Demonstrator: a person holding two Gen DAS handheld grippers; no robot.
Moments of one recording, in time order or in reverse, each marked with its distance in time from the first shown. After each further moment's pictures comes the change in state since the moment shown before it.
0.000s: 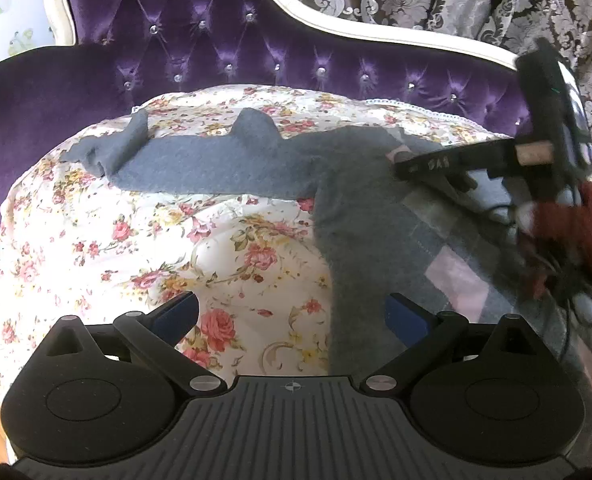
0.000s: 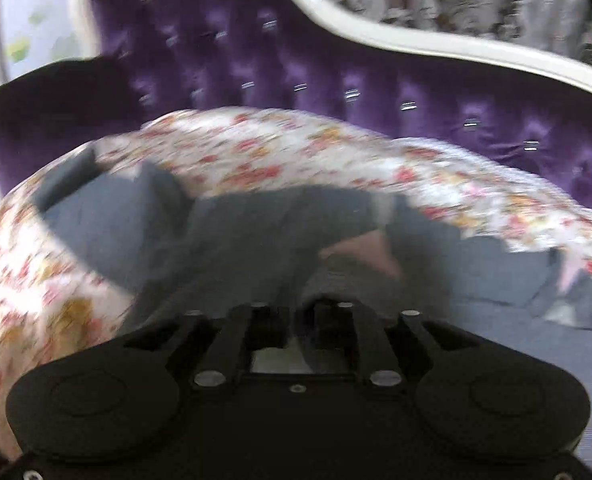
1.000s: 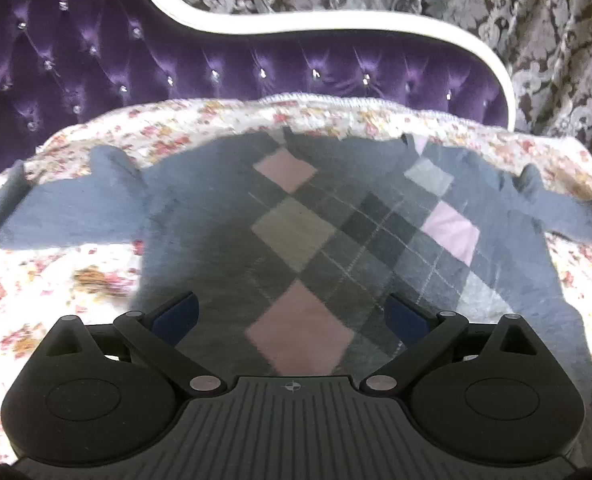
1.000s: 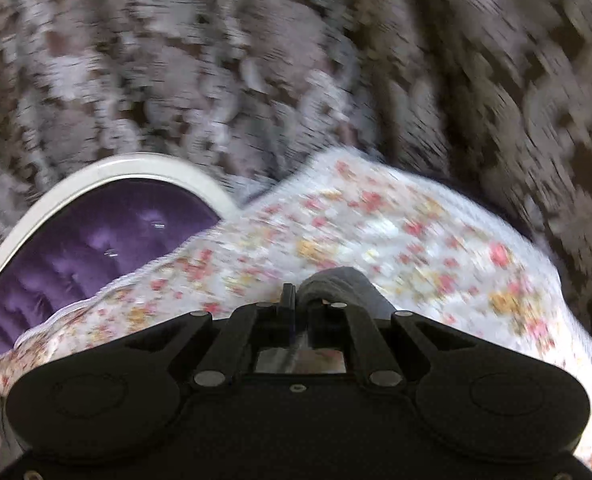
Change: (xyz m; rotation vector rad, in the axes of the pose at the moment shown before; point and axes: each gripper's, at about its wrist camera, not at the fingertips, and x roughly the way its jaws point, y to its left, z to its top) left arm 0.029 -0.111 0.022 0.118 0.008 -0.100; right arm -0.269 -0.406 -0.159 0.810 -0.270 -0.639
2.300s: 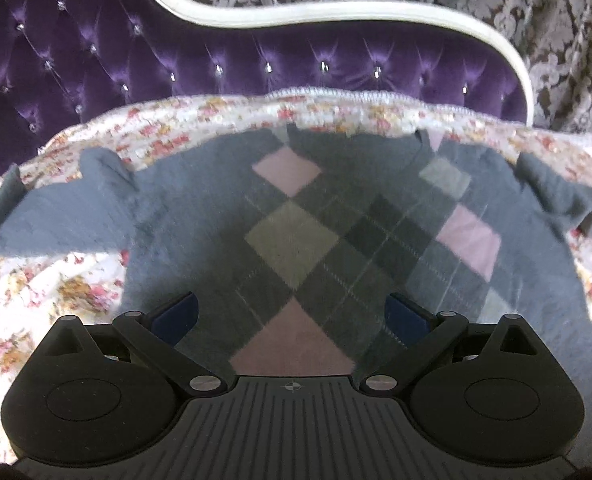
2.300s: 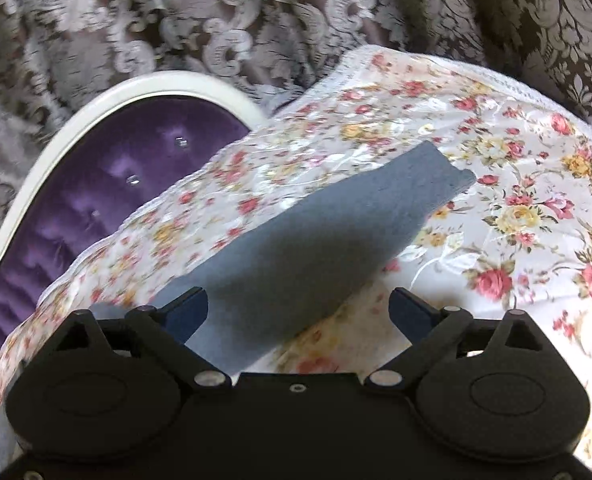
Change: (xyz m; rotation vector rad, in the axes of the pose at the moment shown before) left arm 0.036 -0.018 0.006 0.008 0.034 0.053; right arm 0.045 0.012 -0.066 0.126 0.190 0.074
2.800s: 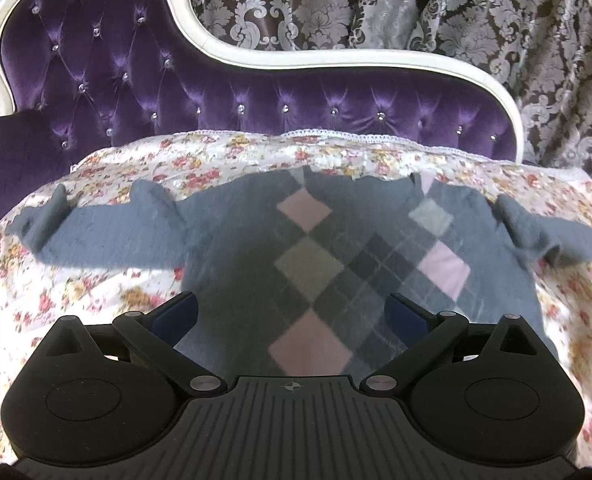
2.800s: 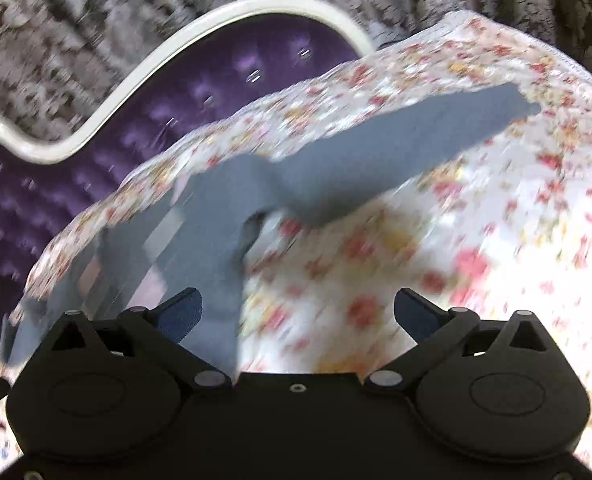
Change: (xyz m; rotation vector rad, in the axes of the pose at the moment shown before) left arm -0.073 0.013 0.012 -0.046 -0.071 0.009; right arm -0.086 0.083 -0.082 -0.181 0.160 0.128
